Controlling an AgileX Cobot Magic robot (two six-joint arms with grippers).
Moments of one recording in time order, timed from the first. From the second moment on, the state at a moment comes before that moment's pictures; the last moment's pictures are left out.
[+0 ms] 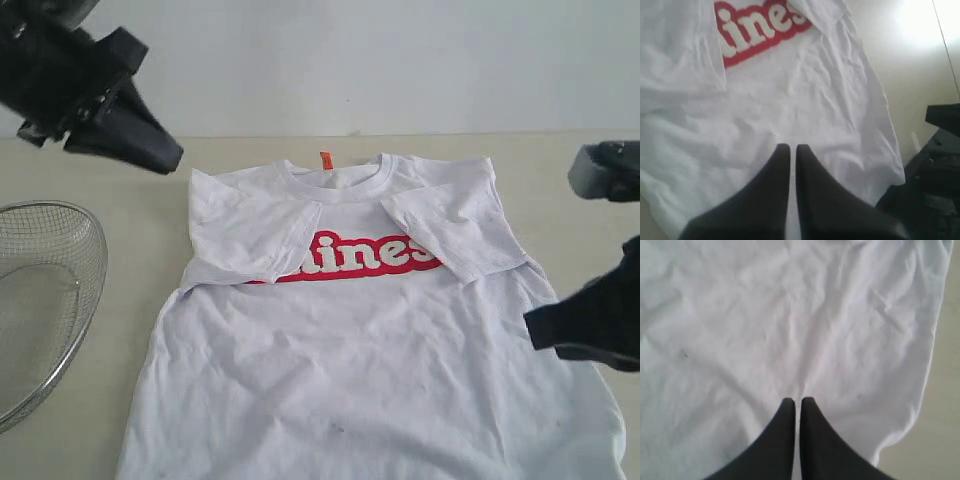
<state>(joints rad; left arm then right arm) -0.12 1.58 -1.28 -0.76 1.16 0.47 0.23 1.04 -0.63 0.19 0.74 0.02</state>
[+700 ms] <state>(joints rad) -0.12 1.05 -0.39 -0.77 0.97 0.46 0.23 1.05 -0.47 0.07 0.83 0.28</state>
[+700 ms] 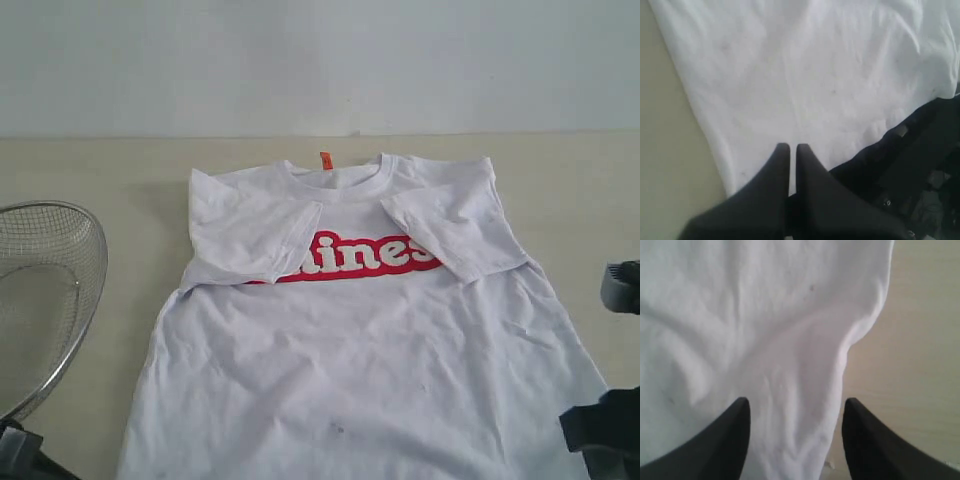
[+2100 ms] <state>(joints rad) -0.12 1.54 -0.38 -0.92 0.89 0.62 0.23 1.29 -0.47 0.01 0.71 0.27</state>
